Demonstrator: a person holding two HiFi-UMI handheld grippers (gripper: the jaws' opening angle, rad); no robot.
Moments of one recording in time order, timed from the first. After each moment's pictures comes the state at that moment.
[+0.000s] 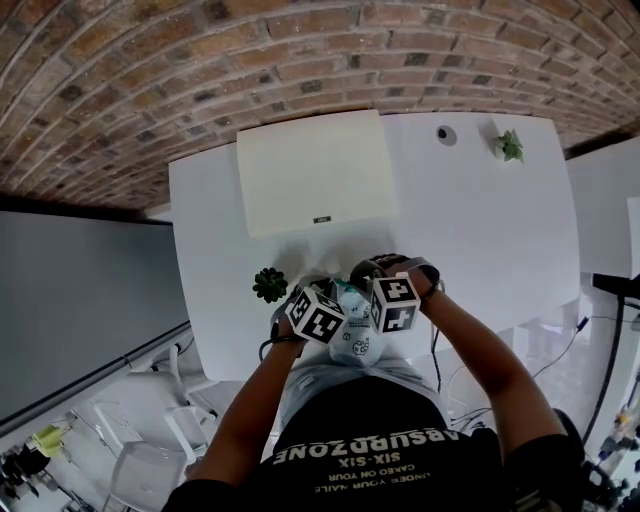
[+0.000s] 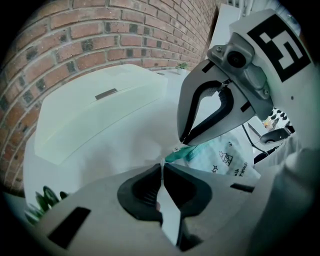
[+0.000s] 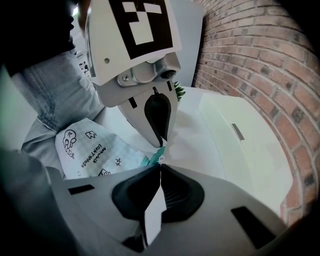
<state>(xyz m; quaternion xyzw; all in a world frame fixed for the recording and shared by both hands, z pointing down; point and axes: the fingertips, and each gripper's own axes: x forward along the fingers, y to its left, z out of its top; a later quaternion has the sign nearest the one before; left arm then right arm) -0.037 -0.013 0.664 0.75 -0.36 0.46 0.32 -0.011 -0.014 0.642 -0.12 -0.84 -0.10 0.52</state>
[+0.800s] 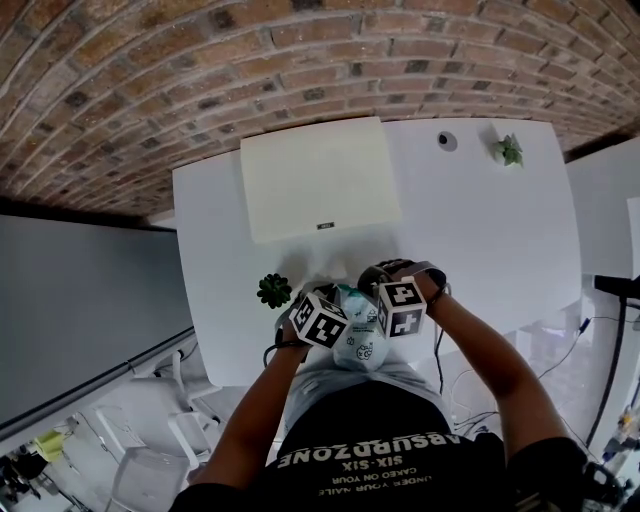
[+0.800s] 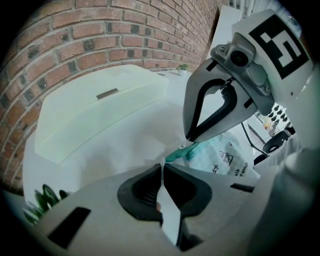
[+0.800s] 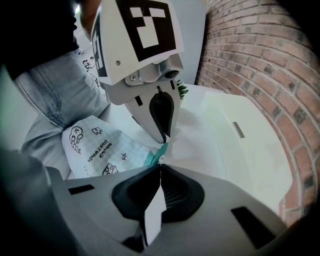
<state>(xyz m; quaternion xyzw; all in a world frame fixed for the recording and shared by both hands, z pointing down) -0.038 -0.013 0.663 0.75 -0.36 0.46 0.32 -0.002 -0.011 0.635 -0.14 -0.83 -0.10 0.53</state>
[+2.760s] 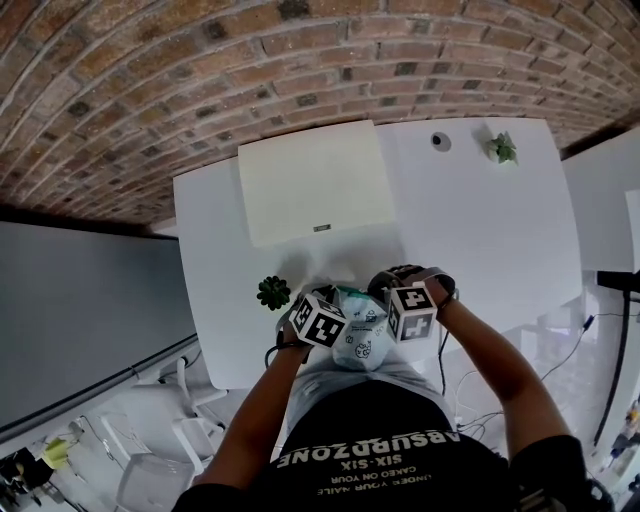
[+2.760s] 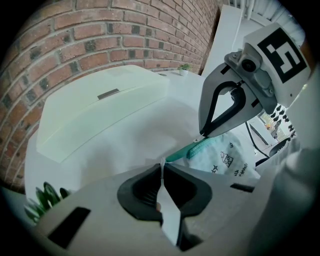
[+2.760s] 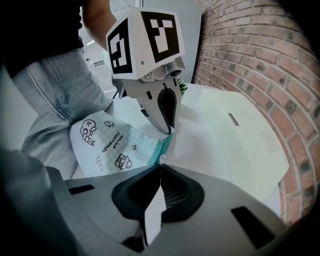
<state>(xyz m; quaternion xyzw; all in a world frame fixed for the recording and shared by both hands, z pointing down) -0.037 -0.013 0.665 0.74 -0.38 0.46 0.32 0.026 -0.005 0.635 -0.12 -0.83 -0.09 0.53</state>
